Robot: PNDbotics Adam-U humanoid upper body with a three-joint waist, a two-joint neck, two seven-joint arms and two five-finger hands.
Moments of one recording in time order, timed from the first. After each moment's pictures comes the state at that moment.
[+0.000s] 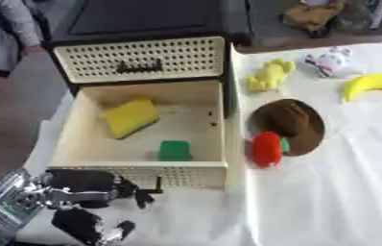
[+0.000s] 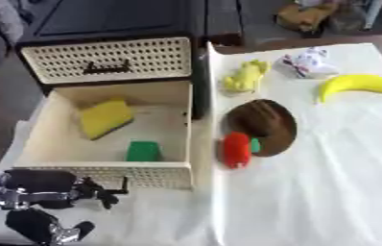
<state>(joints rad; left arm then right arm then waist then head) -0.29 0.61 -0.45 -1.80 -0.44 -0.18 -0.90 -0.52 -0.80 -0.09 -1.98 -0.16 -0.08 0.03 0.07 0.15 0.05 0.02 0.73</state>
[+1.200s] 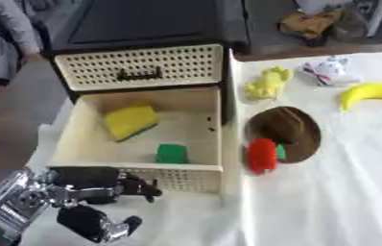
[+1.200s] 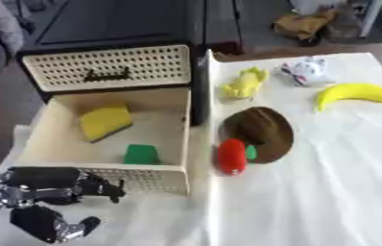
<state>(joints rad) -0.34 0.59 -0.41 -1.85 -0.37 -0.20 -0.87 -0.51 -0.78 -0.09 -1.98 -0.15 -0.05 0.04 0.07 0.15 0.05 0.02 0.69</state>
